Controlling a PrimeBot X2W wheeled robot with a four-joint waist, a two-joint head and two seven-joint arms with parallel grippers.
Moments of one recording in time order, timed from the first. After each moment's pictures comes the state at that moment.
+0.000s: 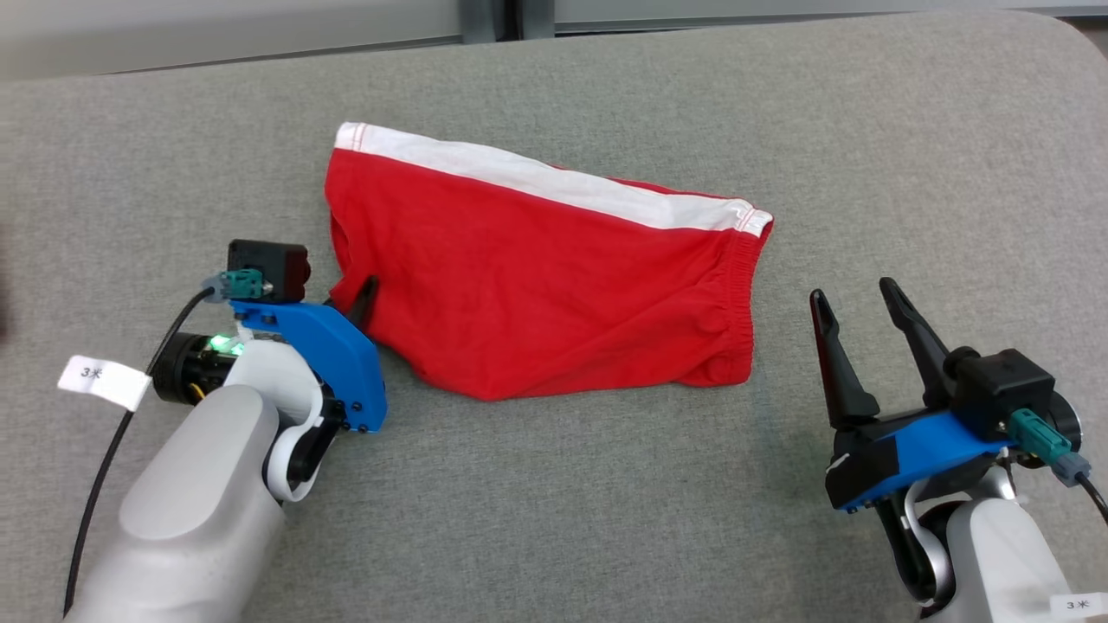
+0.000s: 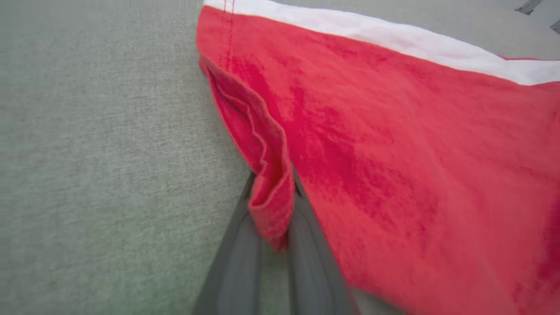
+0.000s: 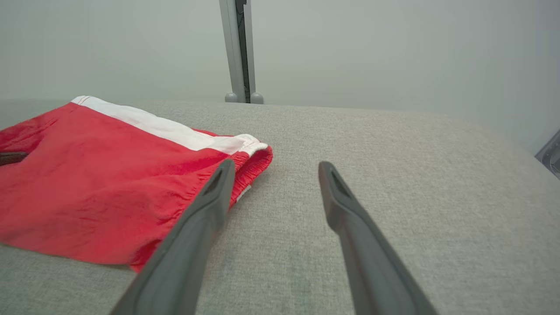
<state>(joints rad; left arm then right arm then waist) -0.66 0.32 -0.60 0.64 -0.69 -0.04 0.19 -0.25 -0.05 0.01 0.14 0.08 0.13 -0.07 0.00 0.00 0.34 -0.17</state>
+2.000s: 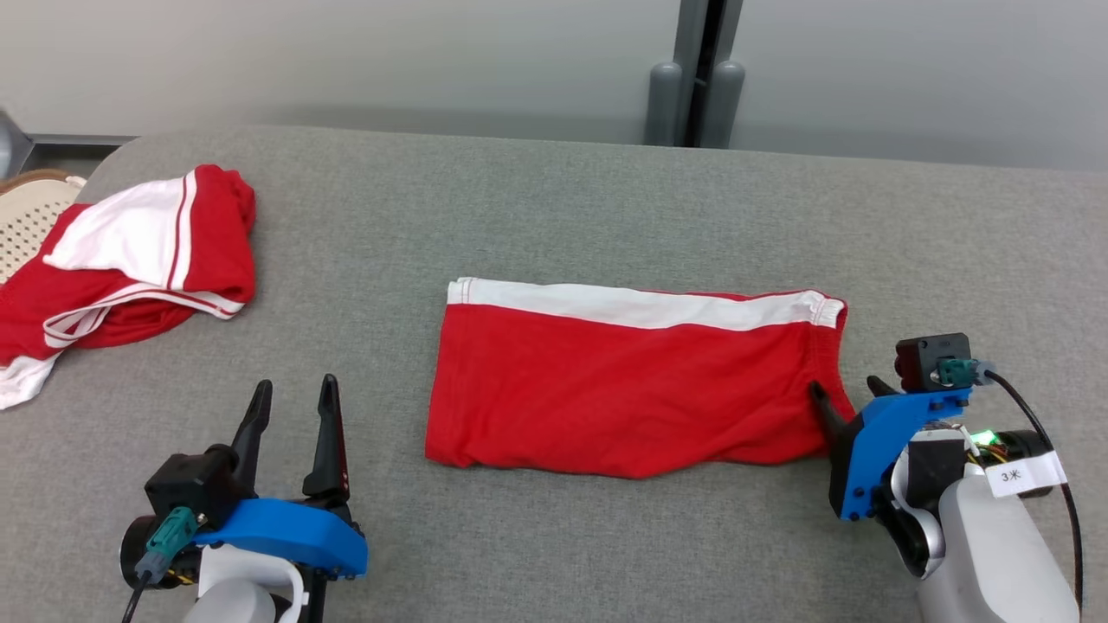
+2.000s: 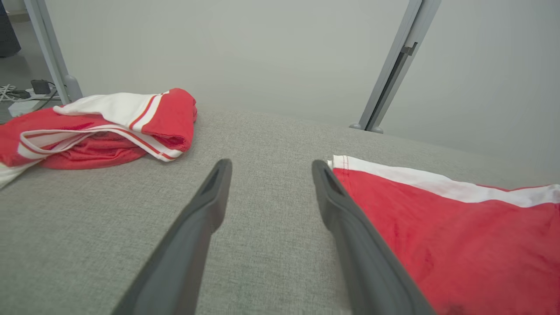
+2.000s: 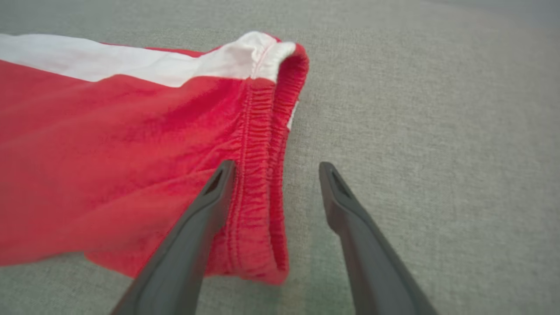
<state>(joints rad) -0.19 0.33 -0.43 0.28 -0.64 0.15 -0.26 -0.38 -0.05 -0.08 0.50 0.03 0.13 0.30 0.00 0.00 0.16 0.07</state>
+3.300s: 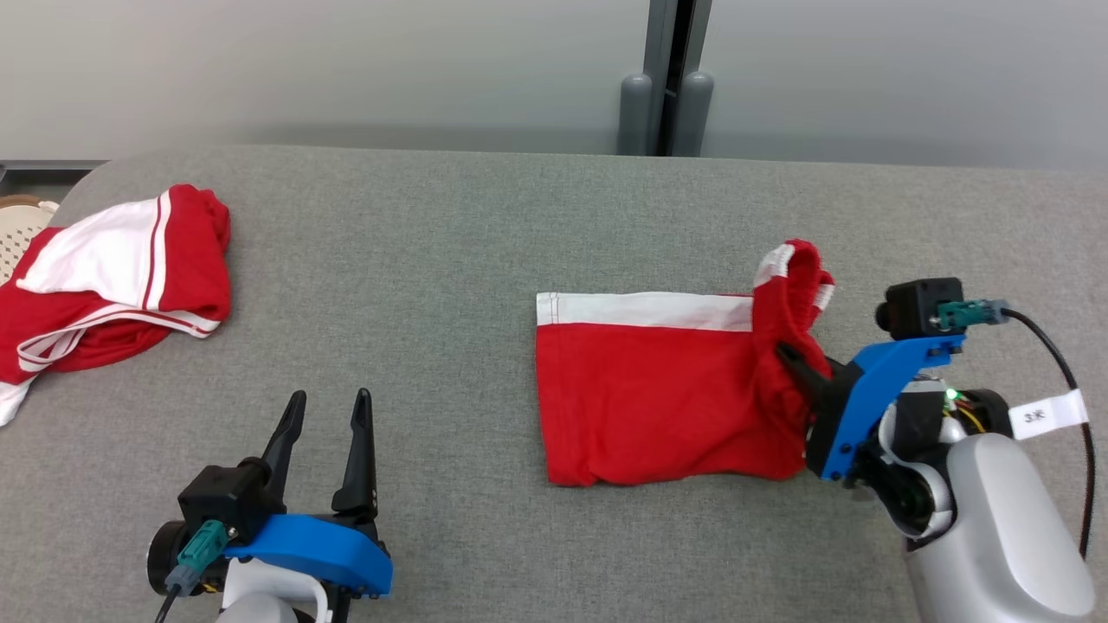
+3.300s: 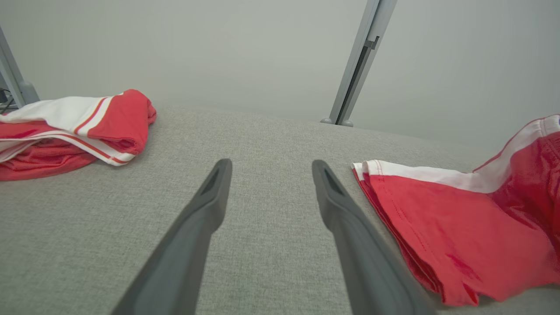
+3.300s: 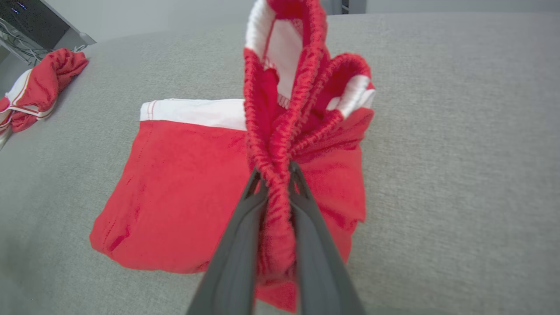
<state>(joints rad) -0.16 0.32 -0.46 0.25 -0.61 0.14 -0.25 -0.41 -0.08 0.00 0.35 0.34 0.13 0.53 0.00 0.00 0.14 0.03</state>
